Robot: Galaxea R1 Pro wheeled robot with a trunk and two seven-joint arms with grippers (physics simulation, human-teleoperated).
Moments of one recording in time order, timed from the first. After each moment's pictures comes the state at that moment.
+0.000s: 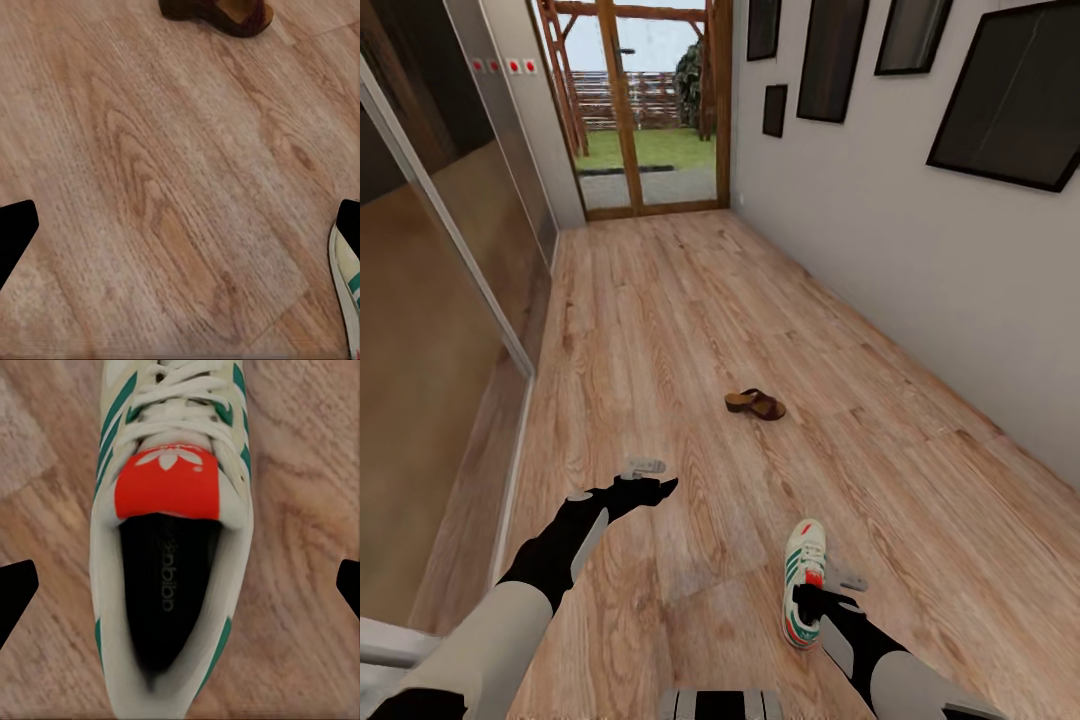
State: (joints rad) left arm -0.74 0.00 -0.09 -0.71 0.10 0.30 -0.31; right arm -0.67 0.10 -0.21 -0.17 -0.02 0.00 -0.15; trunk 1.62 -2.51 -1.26
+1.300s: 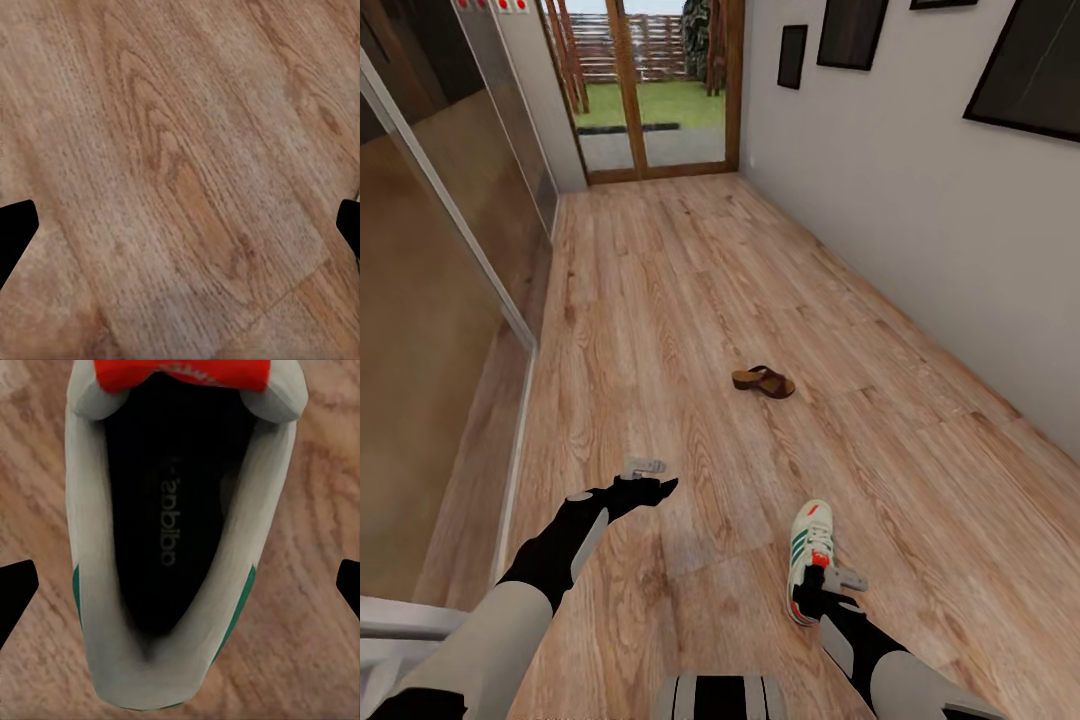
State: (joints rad) left arm -0.74 0.00 -0.09 -0.71 0.10 0.30 -0.31; right arm -0.67 0.10 -0.21 -0.18 -0.02 0.00 -0.15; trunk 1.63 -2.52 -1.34
